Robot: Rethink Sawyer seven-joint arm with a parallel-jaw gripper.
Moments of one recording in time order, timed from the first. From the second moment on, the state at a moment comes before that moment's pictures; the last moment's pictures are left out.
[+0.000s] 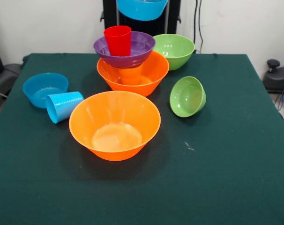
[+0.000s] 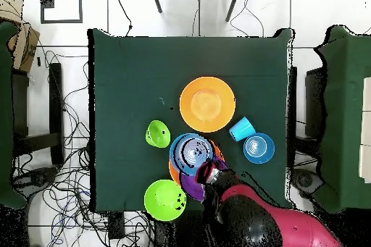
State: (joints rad) arm -1.41 -1.44 1.34 2.59 0.19 0.25 1.93
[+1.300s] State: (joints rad) arm -1.22 -1.27 0.99 2.36 0.05 0.34 1.93
